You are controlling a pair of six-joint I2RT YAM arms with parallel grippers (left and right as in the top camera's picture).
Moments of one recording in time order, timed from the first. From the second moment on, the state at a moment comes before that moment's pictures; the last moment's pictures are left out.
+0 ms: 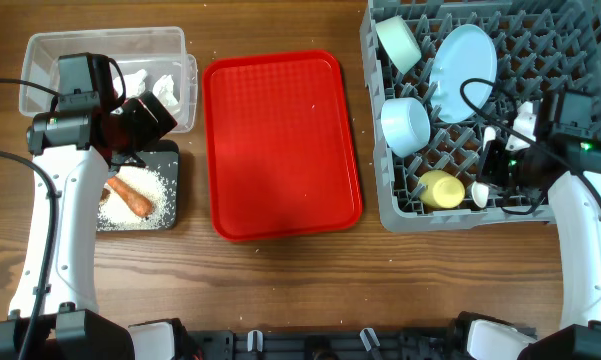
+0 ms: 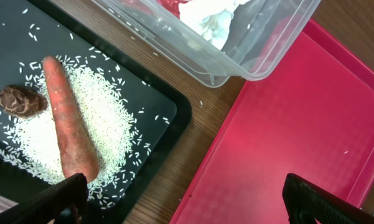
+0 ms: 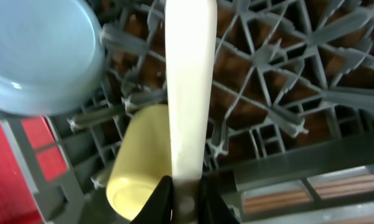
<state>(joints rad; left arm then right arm) 0.12 1.49 1.32 -0.97 0.02 -0.54 -0.24 1.37 1.13 -1.02 -0.16 0.11</state>
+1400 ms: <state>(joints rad) 0.12 1.49 1.32 -0.97 0.02 -0.54 -0.24 0.70 1.17 -1.17 -0.47 0.00</state>
